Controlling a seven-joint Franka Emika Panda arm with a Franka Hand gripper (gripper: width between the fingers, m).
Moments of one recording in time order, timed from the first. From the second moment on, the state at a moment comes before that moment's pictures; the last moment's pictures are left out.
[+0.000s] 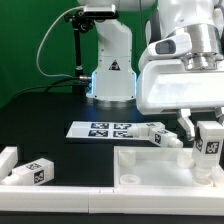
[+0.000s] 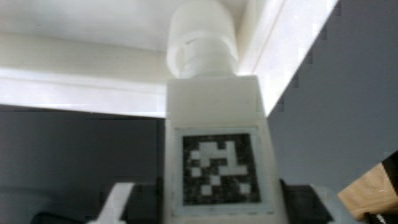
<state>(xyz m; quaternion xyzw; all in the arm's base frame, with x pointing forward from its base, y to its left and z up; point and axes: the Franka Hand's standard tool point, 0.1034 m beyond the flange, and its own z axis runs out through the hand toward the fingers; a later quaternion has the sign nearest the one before) 0.627 0.113 0.094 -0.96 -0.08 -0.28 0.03</state>
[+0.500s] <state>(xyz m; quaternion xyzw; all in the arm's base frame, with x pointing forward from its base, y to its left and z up) 0.629 0.112 0.086 -0.95 -0.08 -0.29 0.02</state>
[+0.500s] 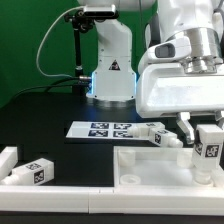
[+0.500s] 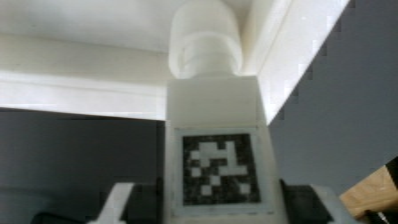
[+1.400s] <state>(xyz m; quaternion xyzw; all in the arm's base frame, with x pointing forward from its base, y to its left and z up) 0.631 0.112 0.078 -0.95 -0.08 -0.30 0.02</state>
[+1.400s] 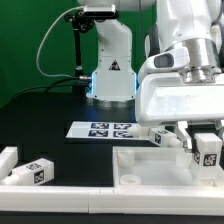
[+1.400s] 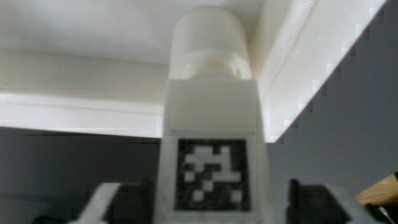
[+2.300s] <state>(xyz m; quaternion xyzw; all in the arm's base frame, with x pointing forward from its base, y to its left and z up) 0.645 0.121 0.078 -1.00 -0.03 -0.01 0.06</state>
